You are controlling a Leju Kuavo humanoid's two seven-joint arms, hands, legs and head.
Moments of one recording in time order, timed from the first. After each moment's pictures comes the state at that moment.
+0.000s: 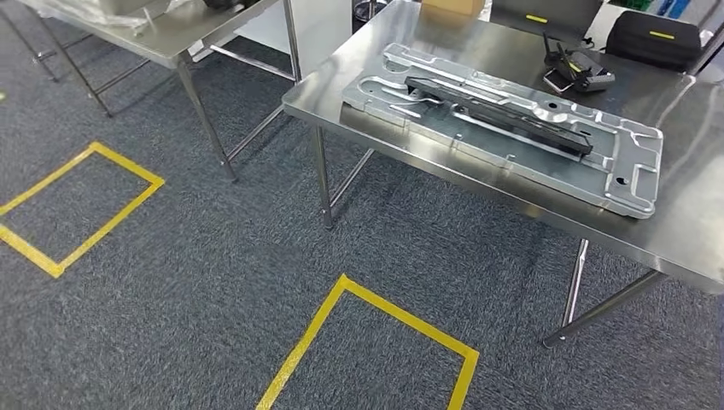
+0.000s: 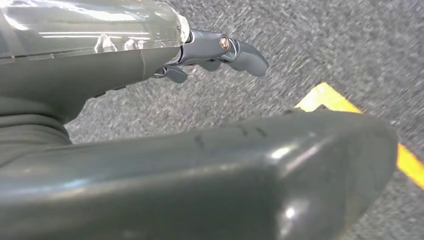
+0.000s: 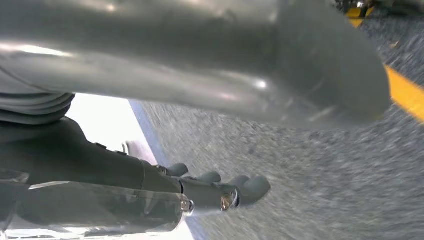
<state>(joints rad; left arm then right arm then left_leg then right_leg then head) -0.06 -0.18 1.12 -0.19 -0.87 0.16 -0.42 -0.05 0.03 -0.21 -0.20 0.51 -0.25 0.11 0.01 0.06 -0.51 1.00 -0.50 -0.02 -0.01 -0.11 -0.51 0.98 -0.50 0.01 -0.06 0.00</state>
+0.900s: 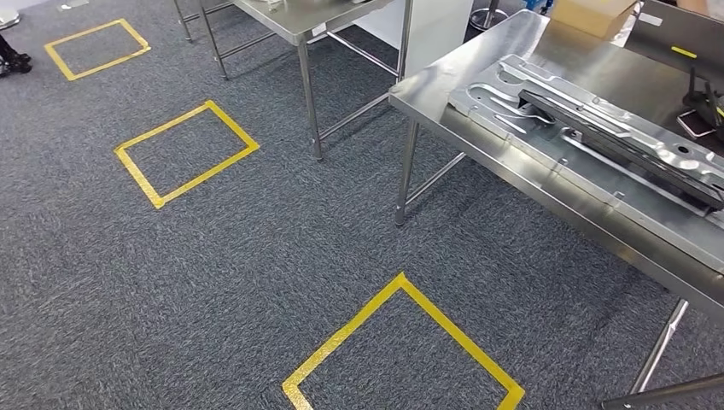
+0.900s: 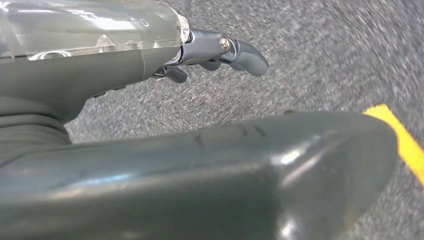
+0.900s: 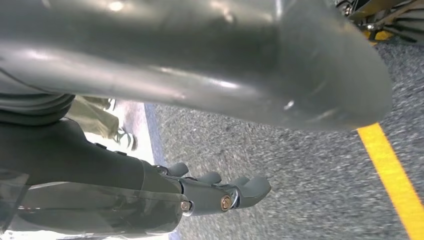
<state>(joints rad) -0.06 -0.20 1.08 -0.19 -0.91 0.12 -0.38 -0.03 0.03 -0.18 -0.19 0.52 -0.19 0.09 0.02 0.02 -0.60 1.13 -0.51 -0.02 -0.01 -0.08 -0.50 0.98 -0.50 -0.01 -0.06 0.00</state>
